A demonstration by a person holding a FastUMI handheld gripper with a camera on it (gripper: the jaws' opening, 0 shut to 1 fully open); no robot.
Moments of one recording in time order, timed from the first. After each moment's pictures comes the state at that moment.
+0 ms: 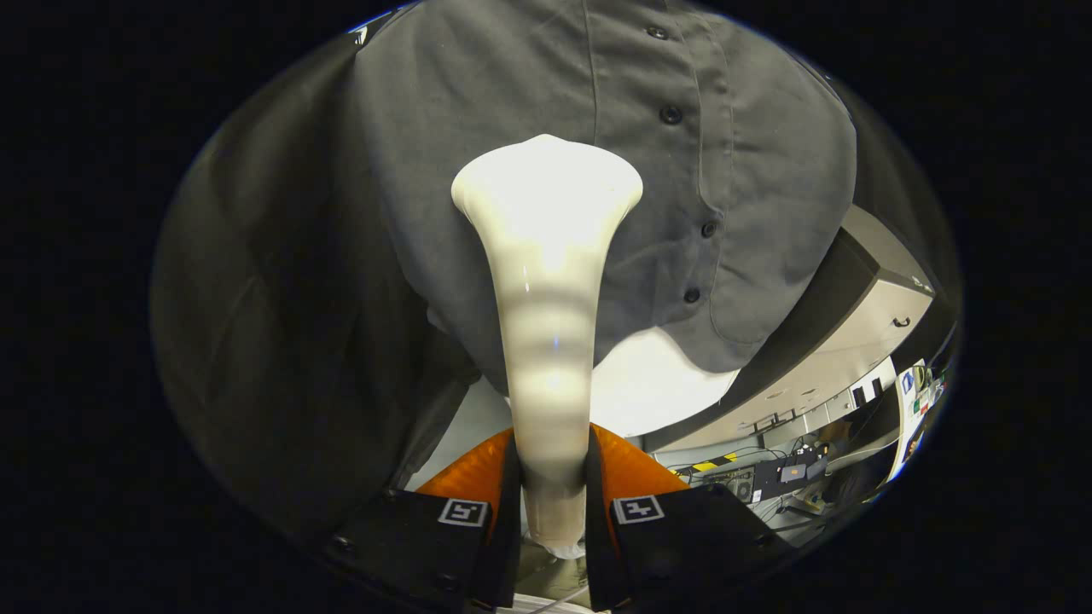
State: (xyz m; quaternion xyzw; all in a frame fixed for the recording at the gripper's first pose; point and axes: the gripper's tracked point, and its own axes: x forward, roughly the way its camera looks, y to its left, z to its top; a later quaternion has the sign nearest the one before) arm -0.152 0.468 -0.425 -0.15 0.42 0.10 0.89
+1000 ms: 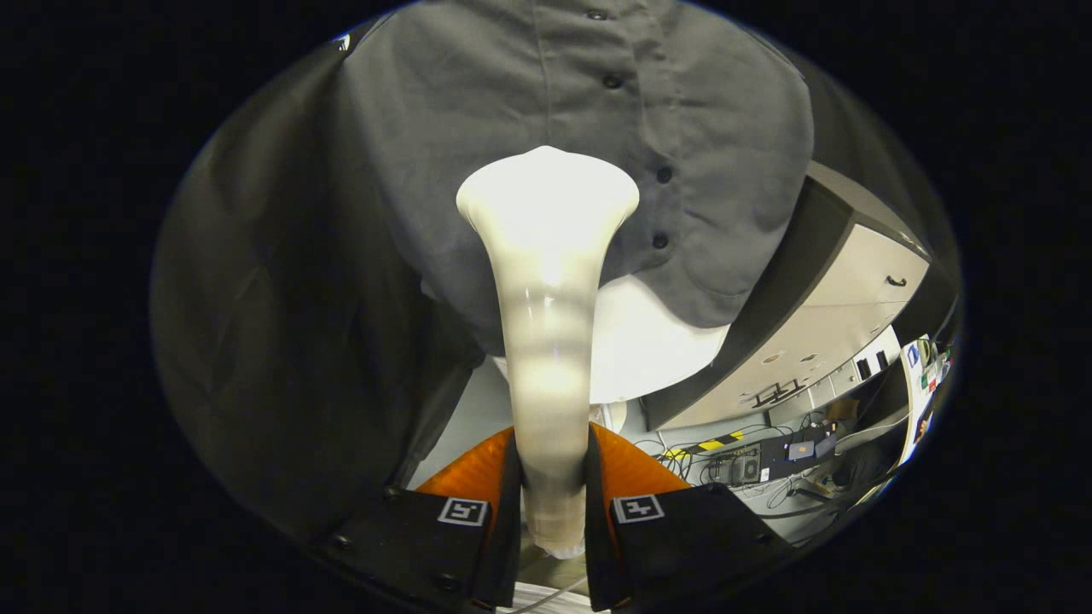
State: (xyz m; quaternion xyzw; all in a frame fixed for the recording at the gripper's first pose) arm -0.178 0.417 -0.405 -0.11 0.42 0.09 0.89
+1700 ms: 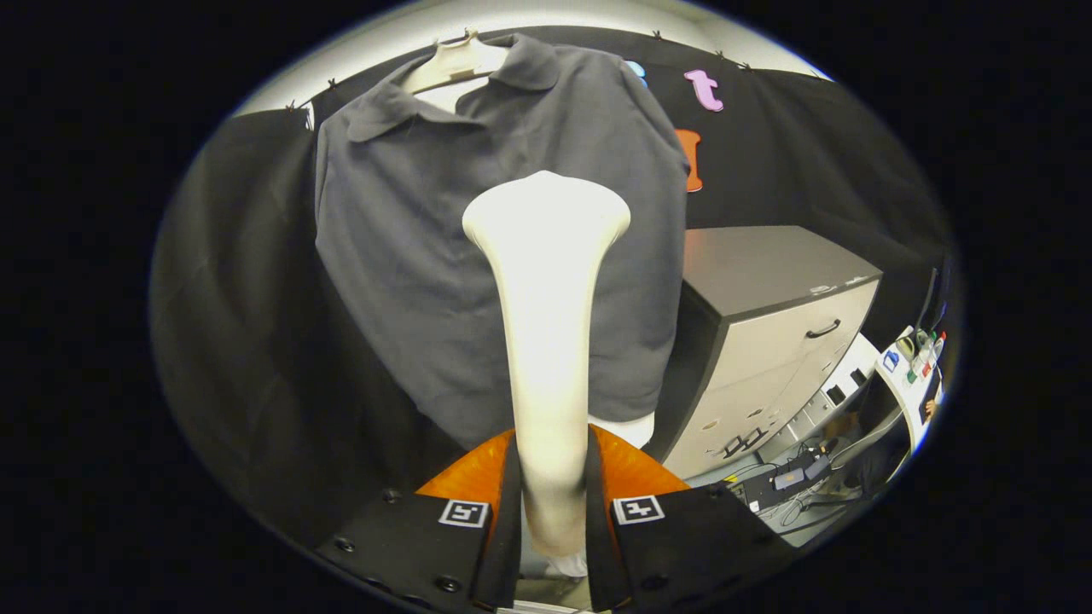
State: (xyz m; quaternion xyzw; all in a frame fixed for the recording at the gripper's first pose) arm -0.156 0.374 -0.211 -0.05 0.28 0.06 0.96
